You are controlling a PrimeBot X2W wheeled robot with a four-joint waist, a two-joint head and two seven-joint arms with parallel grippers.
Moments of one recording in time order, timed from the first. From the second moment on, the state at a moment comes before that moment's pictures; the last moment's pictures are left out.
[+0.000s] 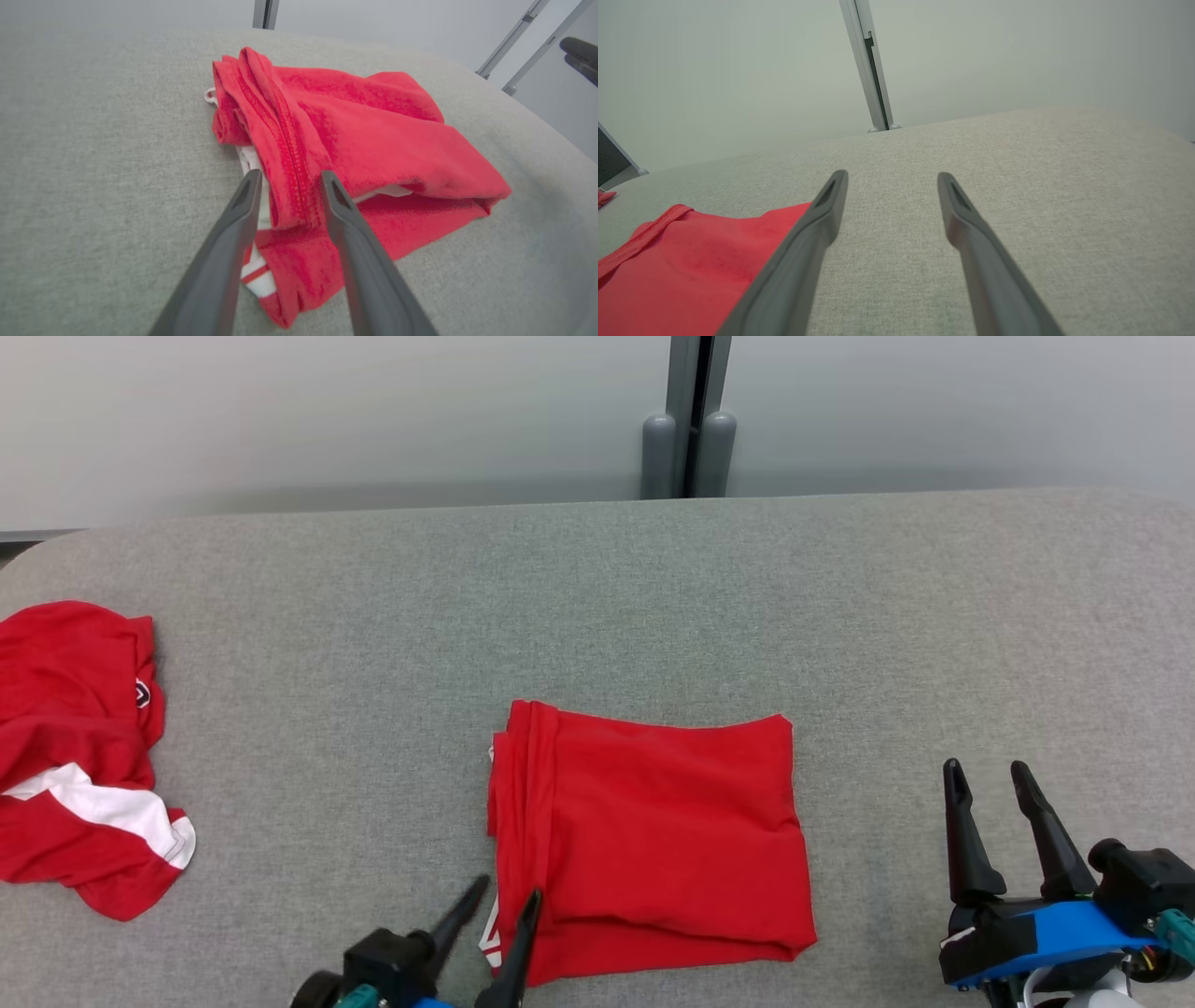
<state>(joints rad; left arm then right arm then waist) -0.02 0.23 -0.58 0.27 -0.48 -0.05 -0.15 -0.06 -0.05 -0.07 0.19 0.24 0.13 -0.21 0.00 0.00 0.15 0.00</state>
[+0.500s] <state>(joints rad) -0.12 0.26 -0.39 0.20 -0.46 0.05 -0.26 -0.07 -0.05 -0.07 0.16 0.21 0.13 -0.21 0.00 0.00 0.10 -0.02</state>
